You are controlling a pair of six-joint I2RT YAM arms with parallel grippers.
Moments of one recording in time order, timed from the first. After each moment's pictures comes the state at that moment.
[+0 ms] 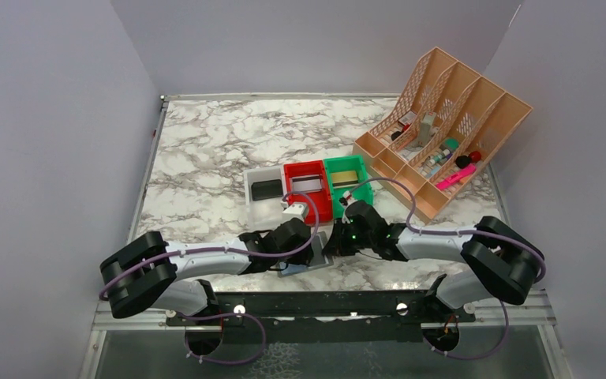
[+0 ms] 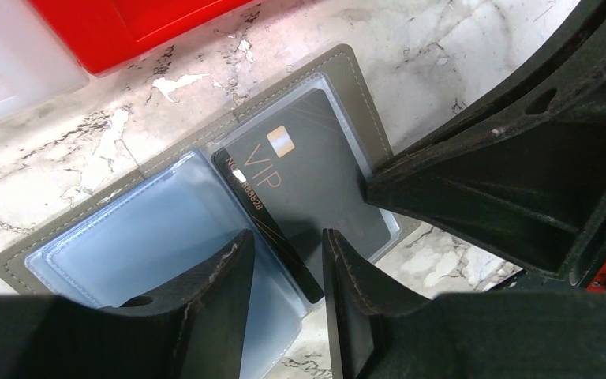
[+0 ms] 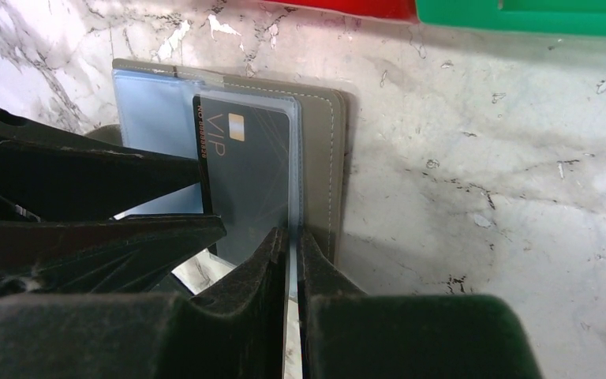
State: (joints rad) left arm -1.08 1.31 0.52 -0.04 -0.21 -0.82; right arm 0.87 1.43 0.49 0.17 -0.19 0.79
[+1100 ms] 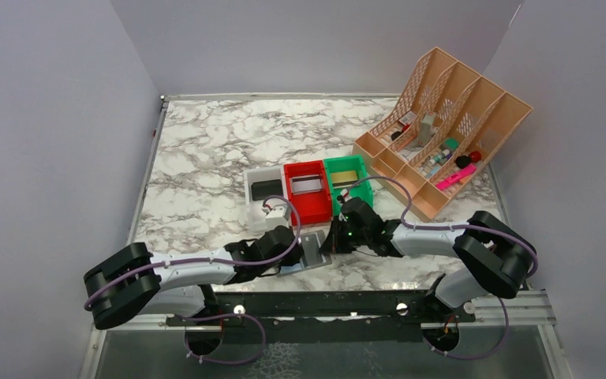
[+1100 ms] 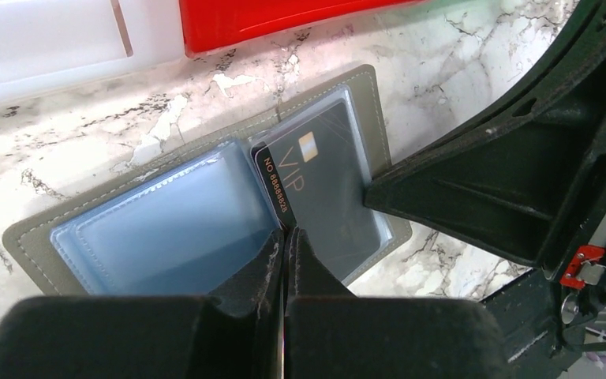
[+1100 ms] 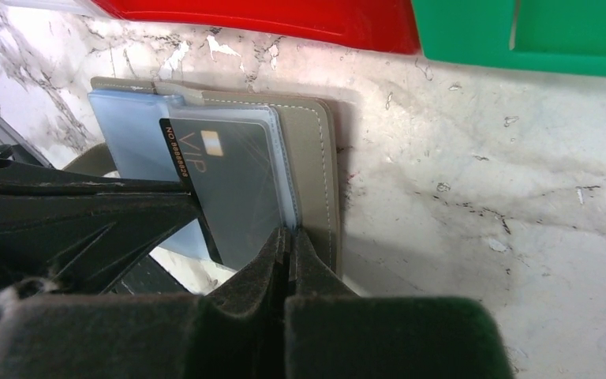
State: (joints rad) left arm -1.08 1.19 0.36 0.10 -0.29 -0.95; right arm 0.86 1.49 0.54 0.15 -0.18 0.82
